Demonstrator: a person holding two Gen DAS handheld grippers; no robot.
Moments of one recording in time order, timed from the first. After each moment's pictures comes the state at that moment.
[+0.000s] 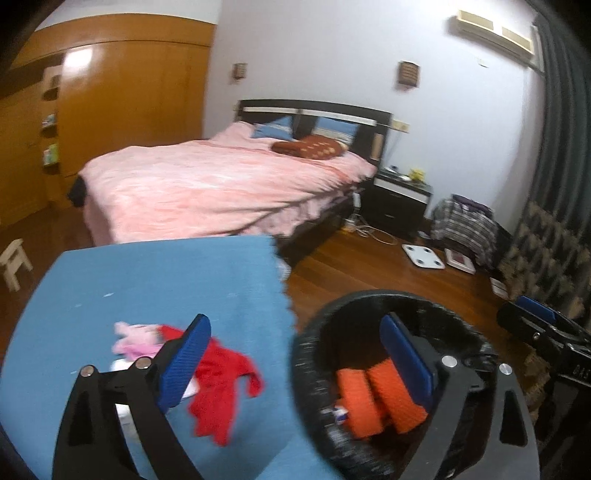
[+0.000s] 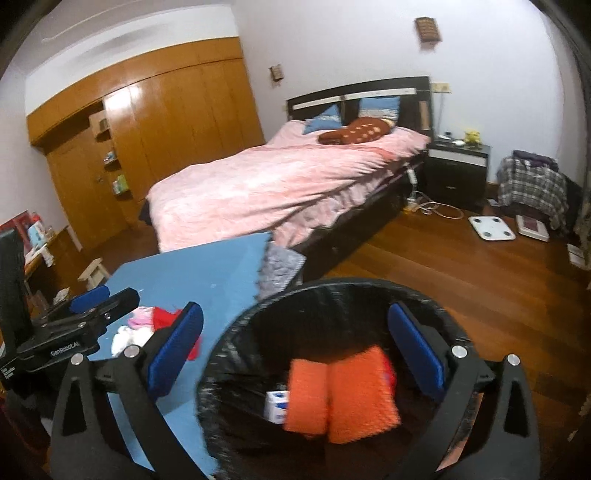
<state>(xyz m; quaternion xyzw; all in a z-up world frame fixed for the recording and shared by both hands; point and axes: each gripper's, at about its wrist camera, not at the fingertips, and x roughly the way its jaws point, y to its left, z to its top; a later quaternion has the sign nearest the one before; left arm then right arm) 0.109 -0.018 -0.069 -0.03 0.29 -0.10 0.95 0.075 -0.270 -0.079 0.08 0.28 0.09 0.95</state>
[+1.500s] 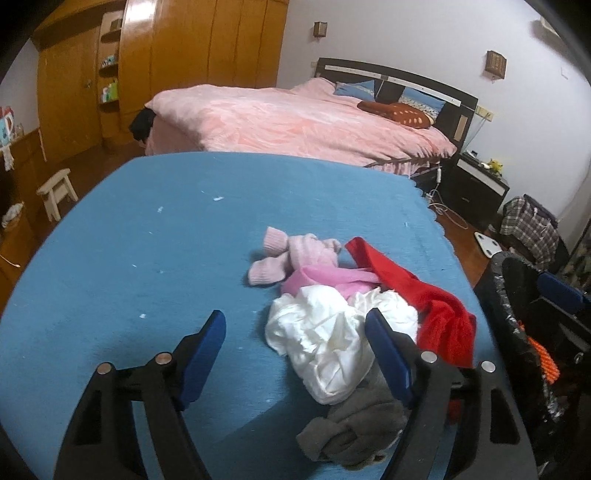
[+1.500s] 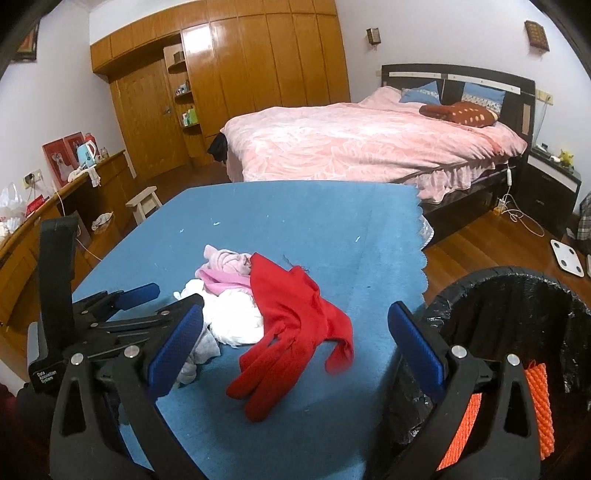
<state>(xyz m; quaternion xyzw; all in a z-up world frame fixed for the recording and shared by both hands) 0.141 0.138 -0.190 -0.08 0.37 0.00 0.92 0.142 -0.062 -0.153 -0.01 0.34 0.22 0.92</state>
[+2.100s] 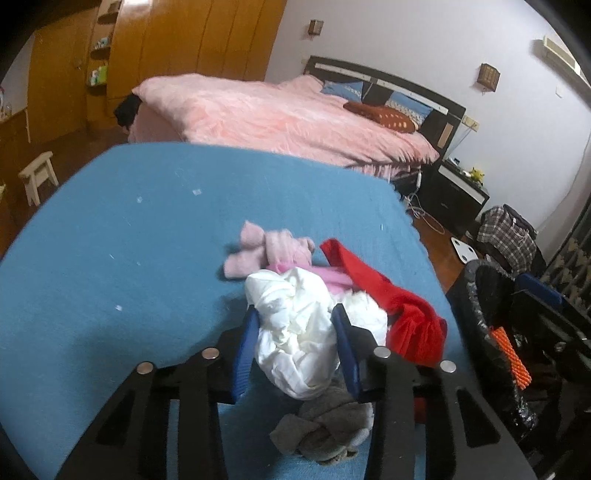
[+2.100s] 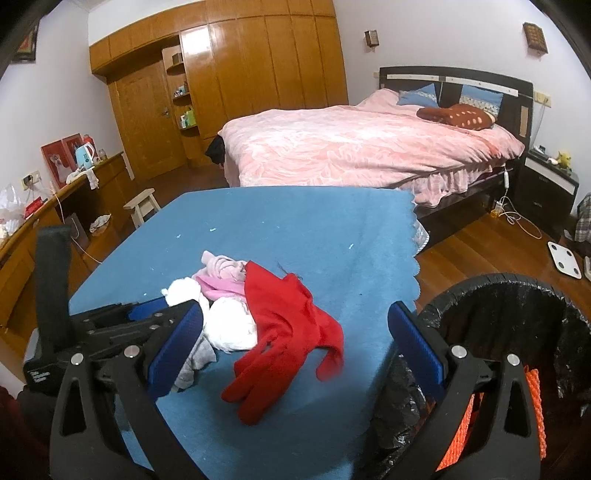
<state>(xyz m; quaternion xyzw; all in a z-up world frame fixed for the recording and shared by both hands) 0.138 0.138 -0.182 -0.11 0.37 -0.04 0.92 0.145 -0.066 -0.145 -0.01 0.33 0.22 0.92</state>
